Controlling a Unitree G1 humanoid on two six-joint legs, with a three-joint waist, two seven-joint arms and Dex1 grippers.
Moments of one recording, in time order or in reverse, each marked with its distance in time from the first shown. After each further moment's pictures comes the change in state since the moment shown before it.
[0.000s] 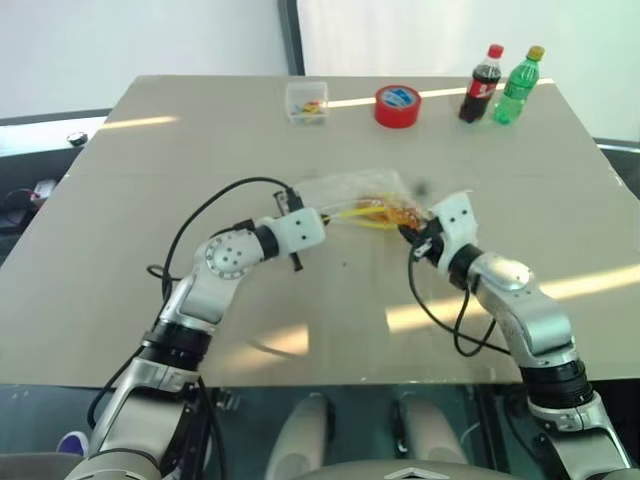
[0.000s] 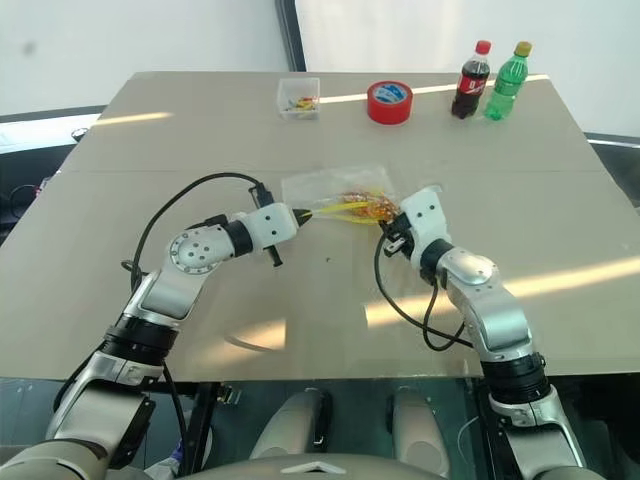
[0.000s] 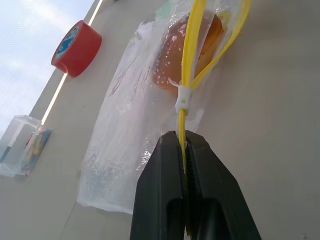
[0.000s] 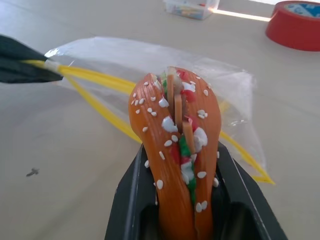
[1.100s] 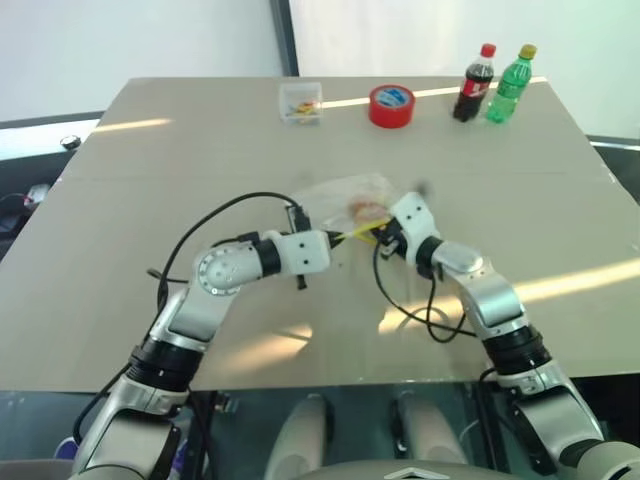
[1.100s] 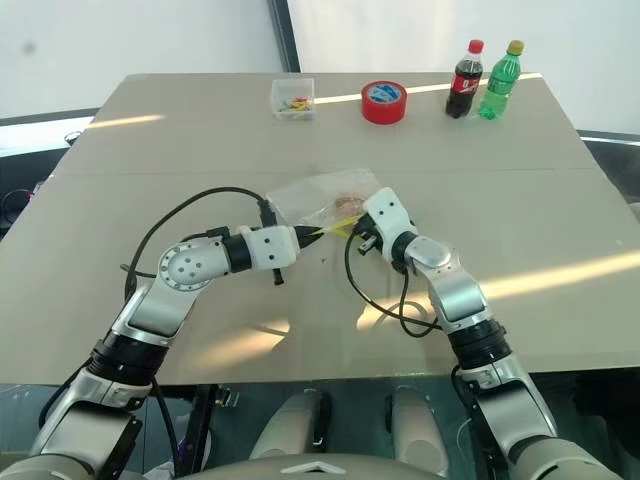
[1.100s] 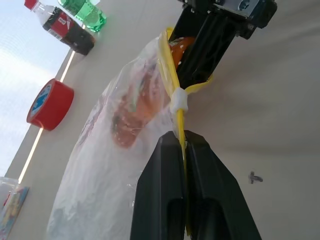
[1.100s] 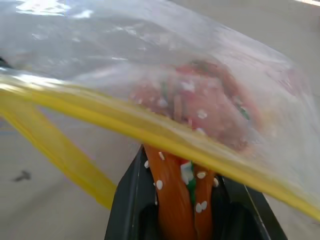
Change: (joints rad) left arm 0.096 0.044 -0.013 -0.145 -0.052 -0.074 -0.095; right arm -0.169 0.084 0.116 0.328 -0.125 -0.167 0.112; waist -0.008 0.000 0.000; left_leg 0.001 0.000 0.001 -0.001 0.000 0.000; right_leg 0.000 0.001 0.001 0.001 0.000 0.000
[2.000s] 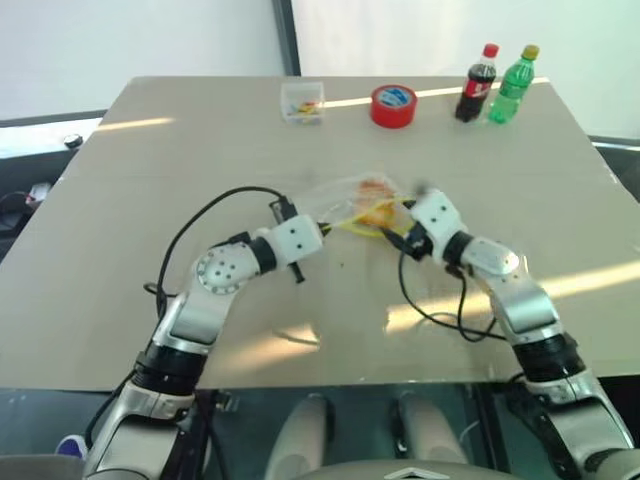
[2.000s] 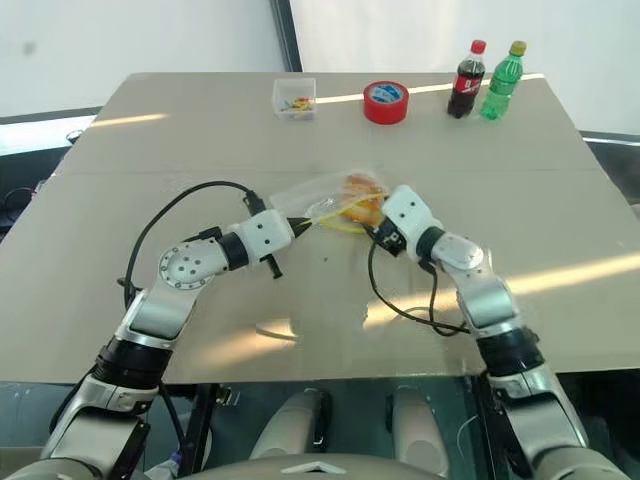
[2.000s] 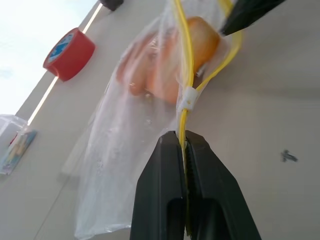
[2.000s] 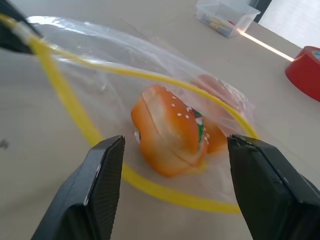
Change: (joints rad) left arm 0.003 -0.064 0.053 -0.010 -0.024 0.194 0.077; right arm 0.096 -0.158 -0.089 -0.194 -0.049 -0.059 0.073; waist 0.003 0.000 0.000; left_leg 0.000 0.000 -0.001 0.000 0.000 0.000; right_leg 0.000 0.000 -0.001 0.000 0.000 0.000
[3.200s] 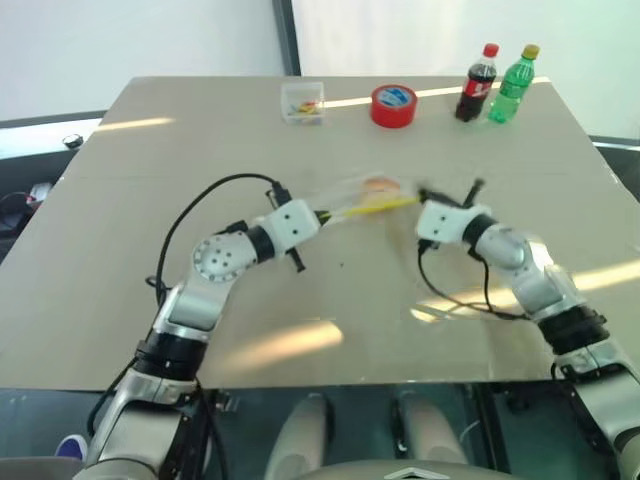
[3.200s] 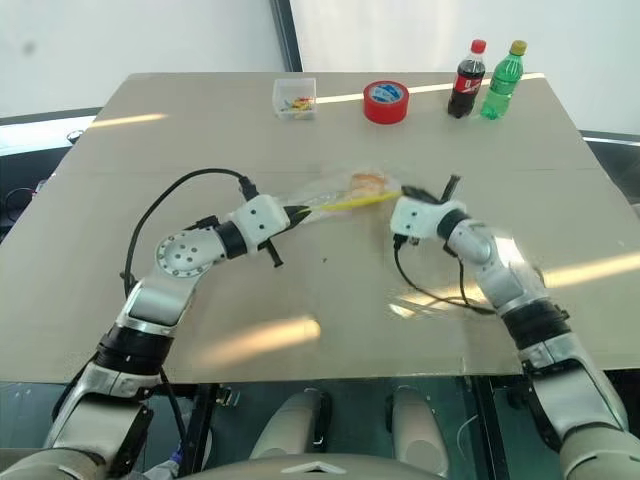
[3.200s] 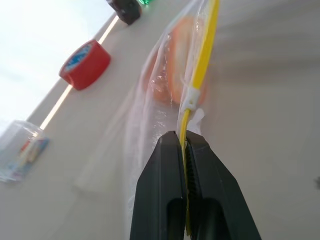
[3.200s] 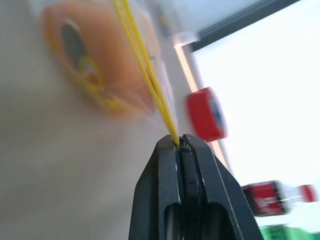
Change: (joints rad) left arm -0.148 -0.002 0.014 0.141 -0.046 -0.083 0.048; right arm -0.240 -0.207 0.110 0.400 -0.474 -0.571 -0.278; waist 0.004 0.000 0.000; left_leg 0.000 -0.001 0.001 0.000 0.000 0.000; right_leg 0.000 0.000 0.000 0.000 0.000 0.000
